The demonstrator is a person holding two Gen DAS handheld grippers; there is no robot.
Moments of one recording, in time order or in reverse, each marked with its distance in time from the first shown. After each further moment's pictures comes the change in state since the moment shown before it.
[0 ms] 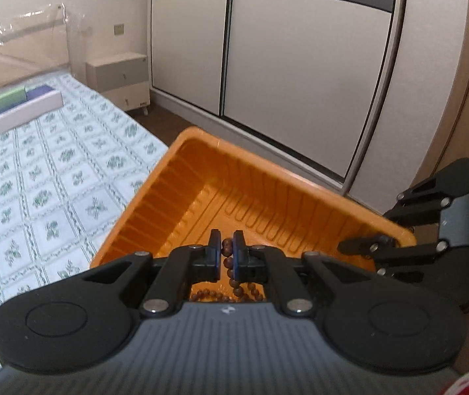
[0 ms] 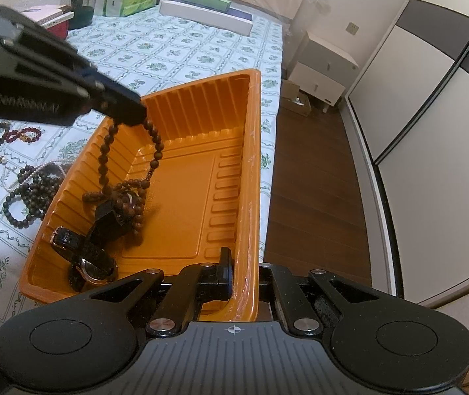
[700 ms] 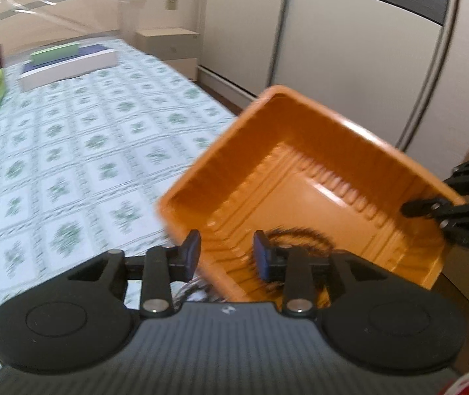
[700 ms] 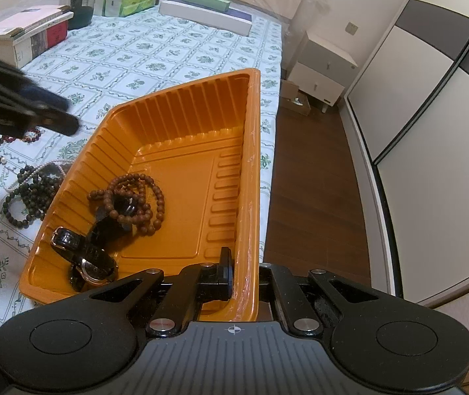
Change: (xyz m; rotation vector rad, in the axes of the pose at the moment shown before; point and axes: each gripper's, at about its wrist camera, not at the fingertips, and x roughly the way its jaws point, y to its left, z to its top) left arm -0.032 0.059 -0.051 -0.156 0.032 0.123; right arm -0.001 -0.001 -0.002 0.000 -0.002 -0.002
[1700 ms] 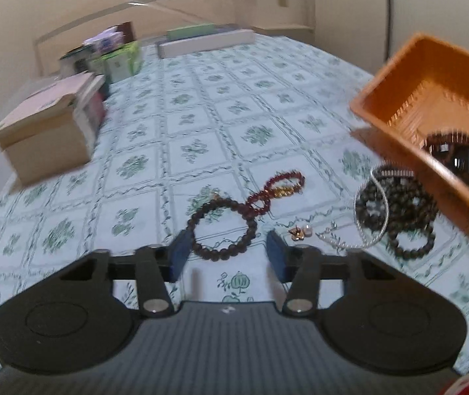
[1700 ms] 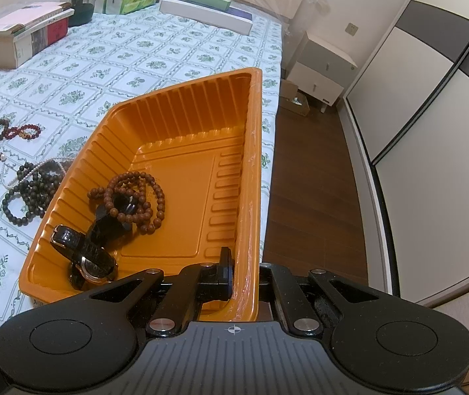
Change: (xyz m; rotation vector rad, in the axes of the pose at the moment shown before) left arm -0.051 0.095 -0.132 -0.035 -0.003 0.408; right arm -0.001 -0.001 -0.002 -0.002 0.004 -0.002
